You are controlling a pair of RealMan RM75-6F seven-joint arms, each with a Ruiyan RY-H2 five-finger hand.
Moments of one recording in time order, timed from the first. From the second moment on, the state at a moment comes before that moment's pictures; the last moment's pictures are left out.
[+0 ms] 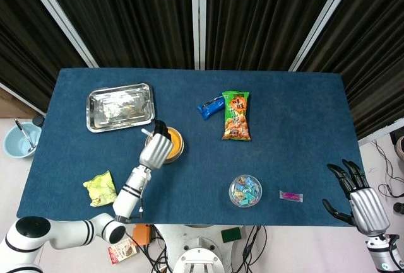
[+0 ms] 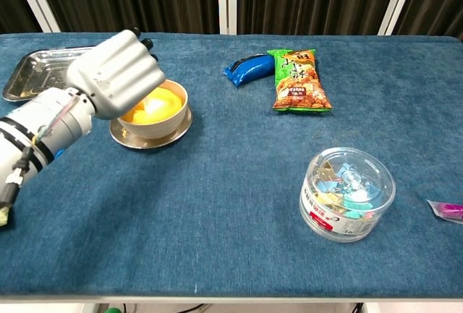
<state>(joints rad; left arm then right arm) -0.73 -1.83 -0.08 -1.26 1.25 1.27 1.40 0.04 -1.21 -0.07 -1.43 -1.77 1.67 0.29</state>
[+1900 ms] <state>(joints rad) -0.74 -1.77 -0.07 -1.35 1.30 1.32 1.93 0.03 -1.21 -0.07 -1.44 -1.78 1.69 0.28</state>
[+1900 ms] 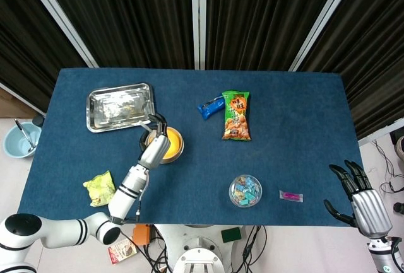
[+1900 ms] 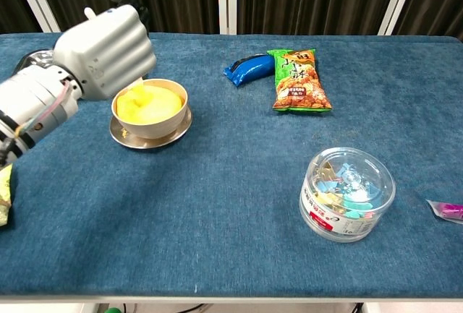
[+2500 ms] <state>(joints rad) -0.74 -1.78 -0.07 -1.34 1.29 1.35 1.92 0.02 -1.21 -0.06 -1.44 -1.78 1.70 0.28</state>
